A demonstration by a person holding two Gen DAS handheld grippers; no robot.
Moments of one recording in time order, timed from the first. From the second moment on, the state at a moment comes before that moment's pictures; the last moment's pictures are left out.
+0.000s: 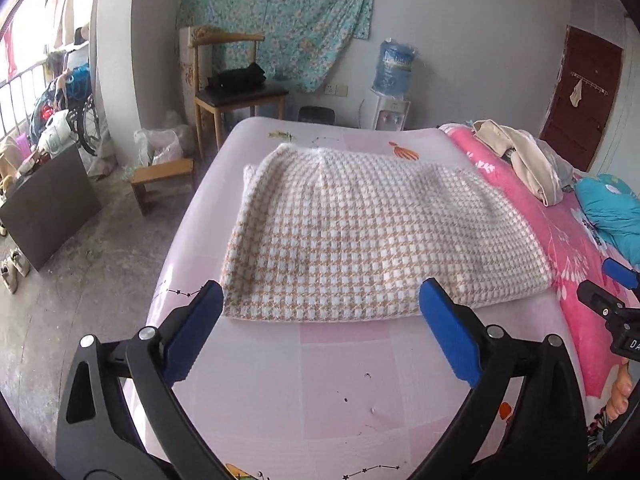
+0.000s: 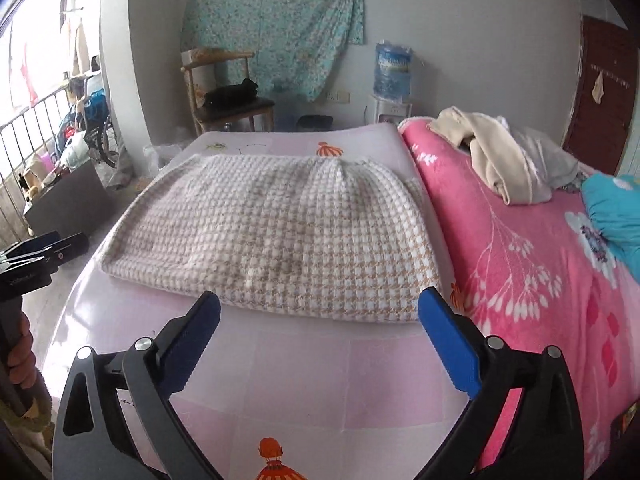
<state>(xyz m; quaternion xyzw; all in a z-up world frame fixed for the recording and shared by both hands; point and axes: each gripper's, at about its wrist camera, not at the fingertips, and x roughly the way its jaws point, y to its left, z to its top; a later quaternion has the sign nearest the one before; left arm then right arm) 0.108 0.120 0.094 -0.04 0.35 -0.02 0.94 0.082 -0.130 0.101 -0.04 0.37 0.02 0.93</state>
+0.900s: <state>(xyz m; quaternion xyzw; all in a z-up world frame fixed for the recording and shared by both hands) 0.109 0.060 0.049 0.04 0.46 0.05 0.89 0.090 -0.117 0.056 0.00 0.45 -0.02 0.89</state>
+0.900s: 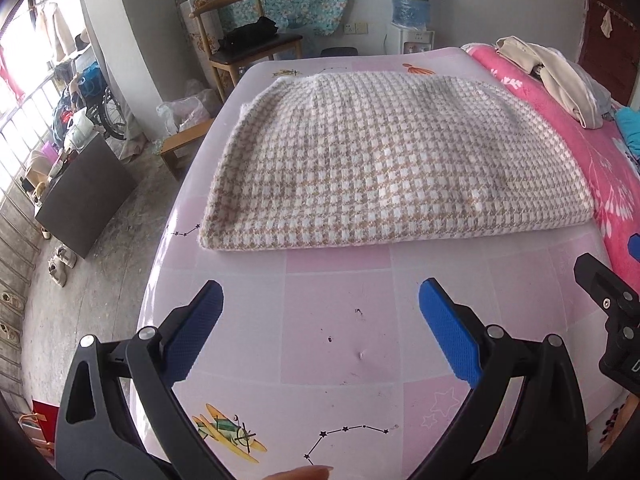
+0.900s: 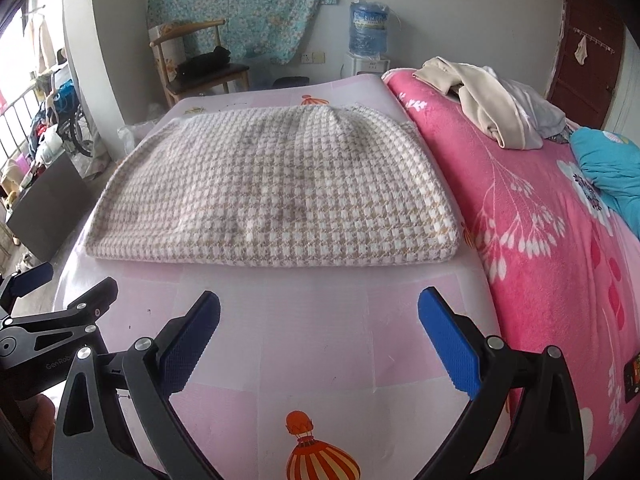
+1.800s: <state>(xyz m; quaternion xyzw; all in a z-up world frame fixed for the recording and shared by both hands) 0.110 0.060 0.049 0.01 0.47 0.04 0.88 0.091 -0.114 0.056 -0.02 0.46 -0.02 0.89</state>
